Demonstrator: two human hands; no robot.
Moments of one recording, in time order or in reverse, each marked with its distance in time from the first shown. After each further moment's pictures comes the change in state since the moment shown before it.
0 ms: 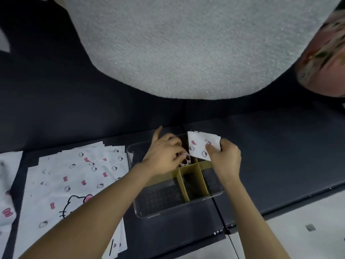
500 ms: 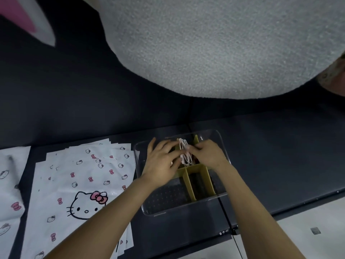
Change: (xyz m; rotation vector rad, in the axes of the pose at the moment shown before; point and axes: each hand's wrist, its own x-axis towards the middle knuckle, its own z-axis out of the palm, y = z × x) left_hand -0.041 0.001 0.010 -0.085 0.111 -0.211; right_hand 0.020 -0.016 0.038 -0.317 -0.550 -0.062
